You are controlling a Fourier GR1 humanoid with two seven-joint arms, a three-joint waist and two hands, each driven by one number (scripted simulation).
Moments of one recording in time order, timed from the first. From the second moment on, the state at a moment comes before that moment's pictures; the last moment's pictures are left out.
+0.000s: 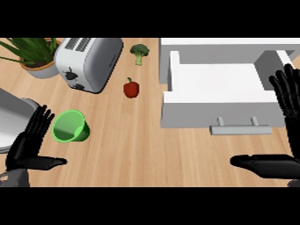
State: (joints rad) left arm -0.22 0.30 0.28 -0.70 0.05 -0.42 -0.69; right arm -0.05 -0.13 -0.08 -1.98 0.01 0.13 -0.03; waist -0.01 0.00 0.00
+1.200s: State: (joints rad) left arm -0.45 0.33 0.29 -0.21 -0.05 -0.32 -0.96; right arm -0.08 -0.14 -0.10 -1.96 -0.01 0.16 0.00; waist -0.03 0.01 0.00
